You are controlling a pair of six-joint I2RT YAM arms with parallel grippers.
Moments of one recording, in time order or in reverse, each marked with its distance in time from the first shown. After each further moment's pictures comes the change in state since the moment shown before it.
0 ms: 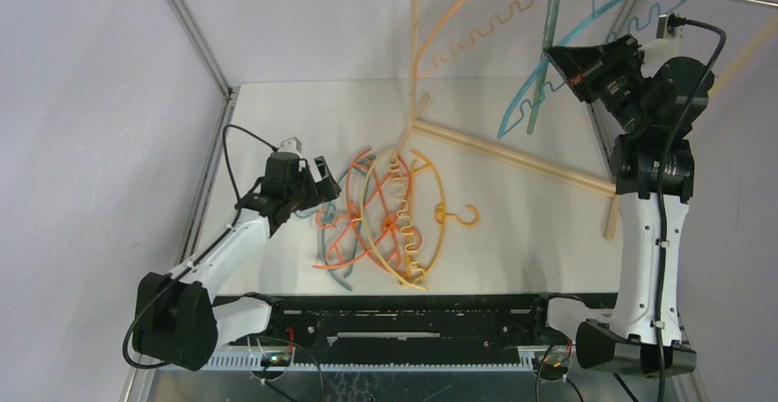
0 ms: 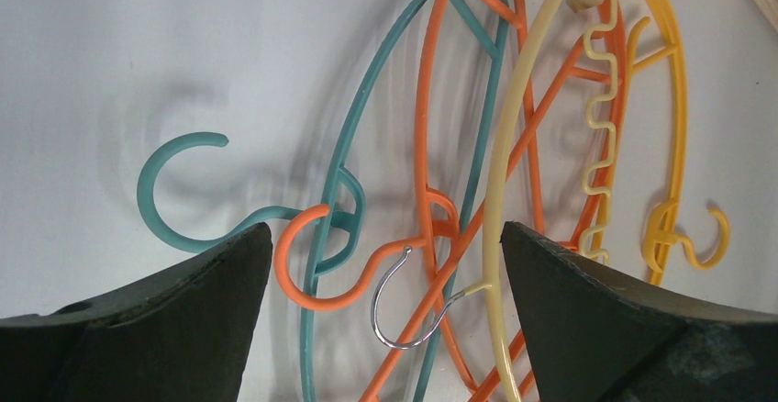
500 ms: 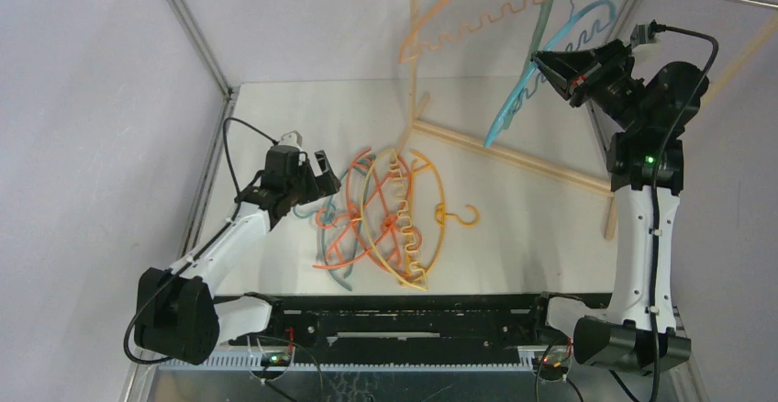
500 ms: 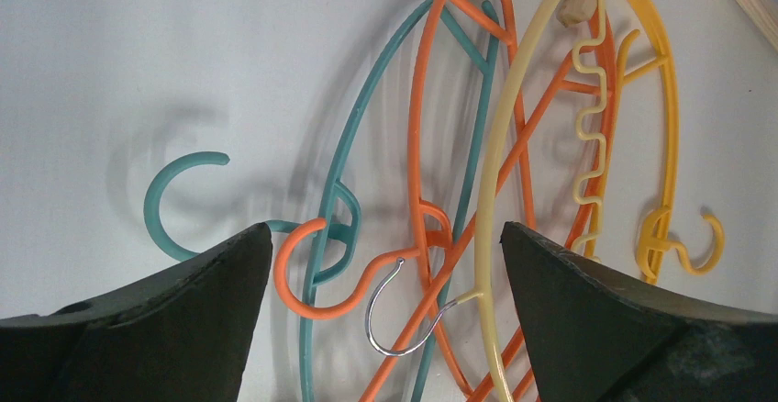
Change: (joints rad) left arm 0.005 0.032 0.055 -0.028 -0.001 0.018; right arm -0.059 0.013 -0.098 0.177 -0.257 0.295
